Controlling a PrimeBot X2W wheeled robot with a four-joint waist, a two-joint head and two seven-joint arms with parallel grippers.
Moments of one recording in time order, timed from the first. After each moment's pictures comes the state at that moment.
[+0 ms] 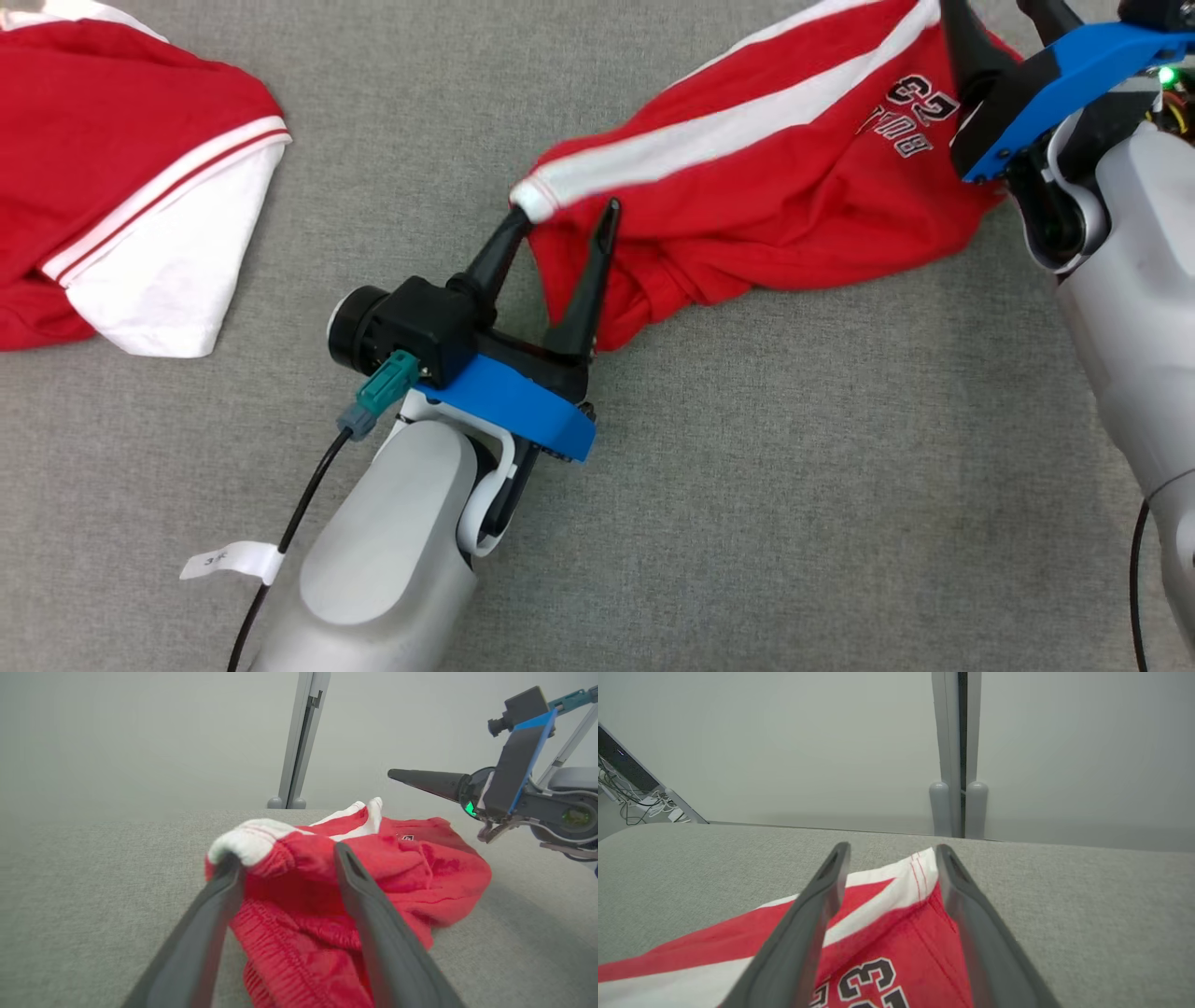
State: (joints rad) left arm -0.57 0.06 -0.50 0.39 -0.40 -0.11 -0.26; right arm -1.15 -0.27 0.36 1.00 0.59 0.13 -0.11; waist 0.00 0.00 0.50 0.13
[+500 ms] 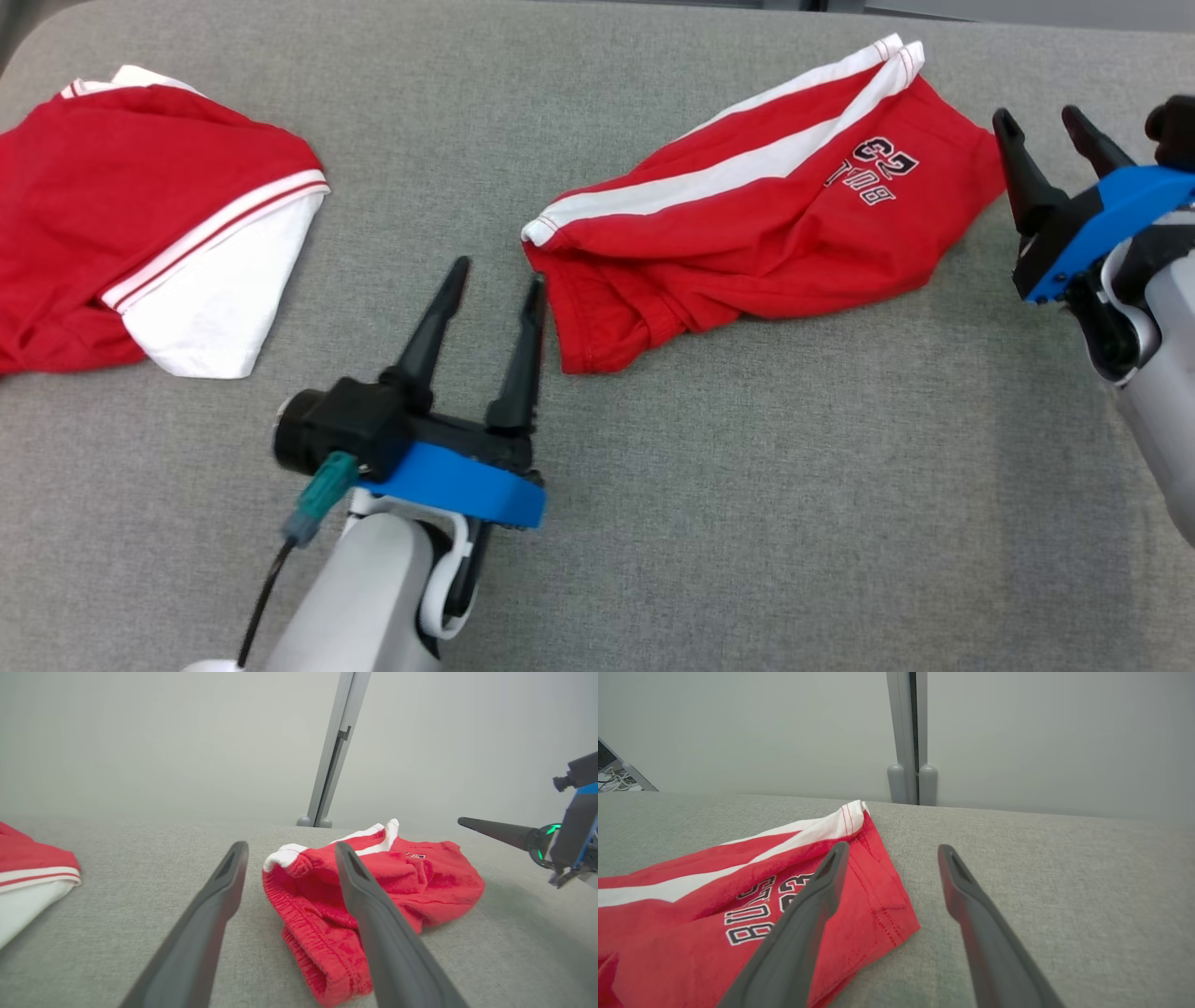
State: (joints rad) left arm -0.37 0.06 -0.40 0.27 -0.35 -0.06 -0.26; right arm -0.99 -0.40 0.51 1.02 0.70 0.13 -0.17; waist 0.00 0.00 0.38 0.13
